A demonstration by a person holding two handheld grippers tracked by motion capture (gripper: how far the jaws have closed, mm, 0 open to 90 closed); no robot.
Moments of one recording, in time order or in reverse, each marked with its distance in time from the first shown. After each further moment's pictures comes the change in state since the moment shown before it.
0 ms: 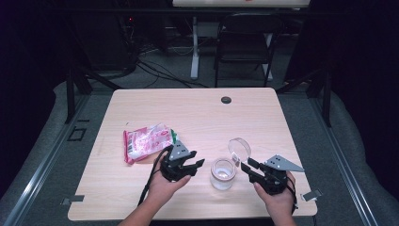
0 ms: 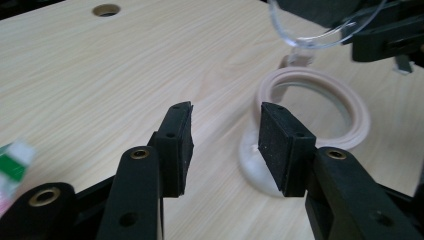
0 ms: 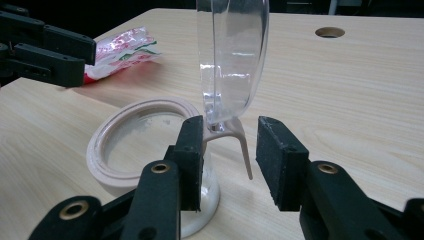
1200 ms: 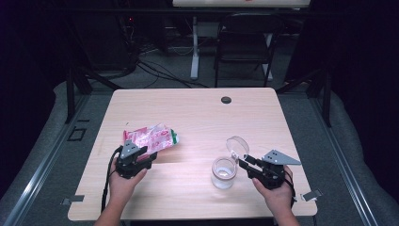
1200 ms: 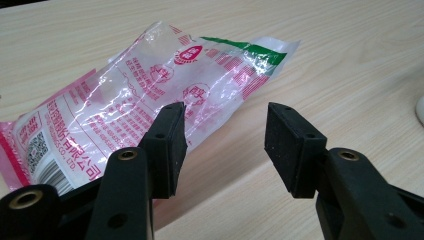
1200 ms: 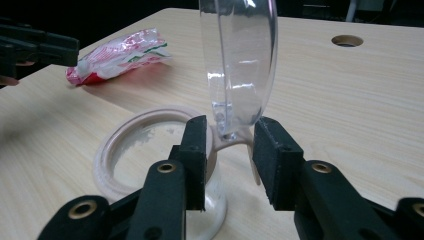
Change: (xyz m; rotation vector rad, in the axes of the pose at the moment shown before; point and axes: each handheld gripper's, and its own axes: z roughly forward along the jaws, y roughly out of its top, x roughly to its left) left arm 0.098 -0.076 -0.046 -0.033 0.260 -0.161; right arm -0.006 0.008 0.009 0.007 0.059 -0.038
